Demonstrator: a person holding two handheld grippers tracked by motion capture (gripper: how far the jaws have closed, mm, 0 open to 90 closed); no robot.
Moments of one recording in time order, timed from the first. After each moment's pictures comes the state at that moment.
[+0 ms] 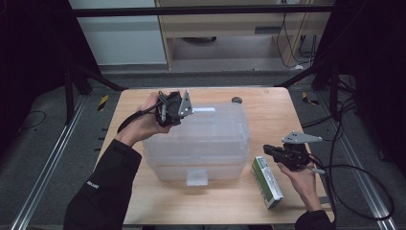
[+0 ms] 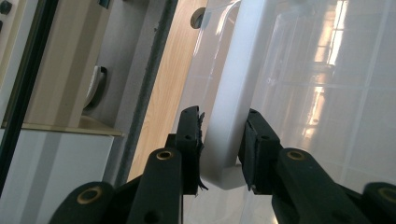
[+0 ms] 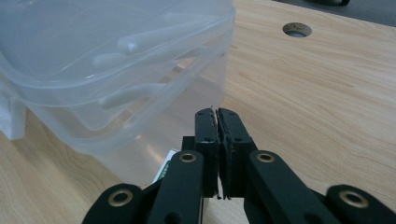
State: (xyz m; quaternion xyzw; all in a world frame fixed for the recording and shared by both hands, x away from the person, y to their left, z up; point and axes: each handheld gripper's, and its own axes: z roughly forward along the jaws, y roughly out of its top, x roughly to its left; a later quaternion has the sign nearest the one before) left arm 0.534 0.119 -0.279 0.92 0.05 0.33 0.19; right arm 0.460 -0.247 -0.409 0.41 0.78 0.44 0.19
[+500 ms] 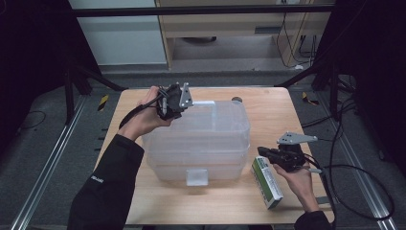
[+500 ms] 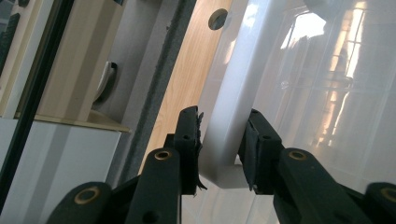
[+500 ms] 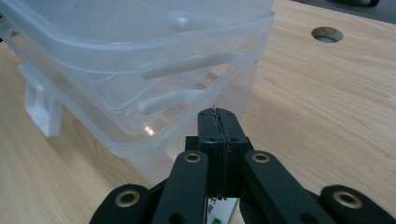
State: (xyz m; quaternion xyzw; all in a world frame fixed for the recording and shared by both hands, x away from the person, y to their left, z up) left arm 0.548 0.118 -0.273 0.91 0.08 0.35 0.20; right arm 0.457 -0.233 -0.404 0.39 0.79 0.45 0.16
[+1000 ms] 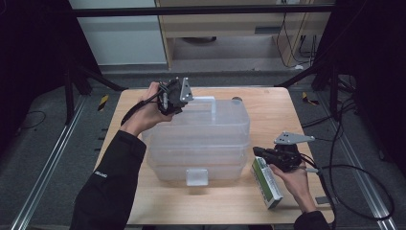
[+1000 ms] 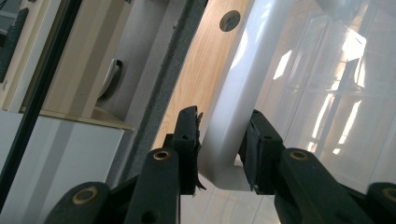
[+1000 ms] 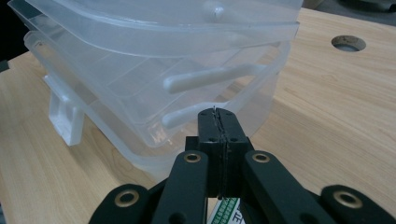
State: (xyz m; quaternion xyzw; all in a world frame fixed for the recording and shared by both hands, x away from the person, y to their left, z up) left arm 0.561 0.117 -0.271 0.91 0.10 0.35 0.20; right arm 0.457 -0.224 -0.403 0.37 0.79 0.47 0.15
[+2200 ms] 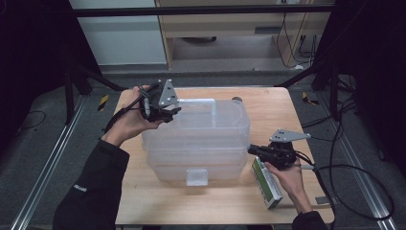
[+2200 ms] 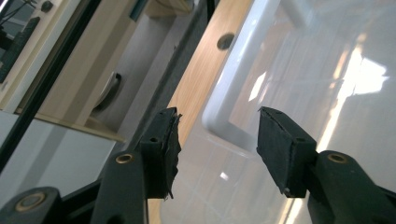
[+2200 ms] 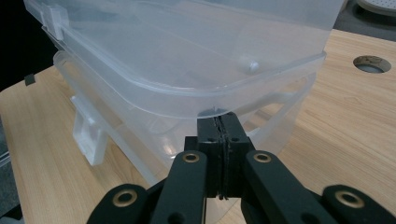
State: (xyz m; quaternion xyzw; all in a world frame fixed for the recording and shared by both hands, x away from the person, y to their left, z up) left arm 0.521 0.156 -0.257 0.89 0.12 0.34 0.29; right arm 0.459 -0.210 -0.395 0.36 0.78 0.50 0.13
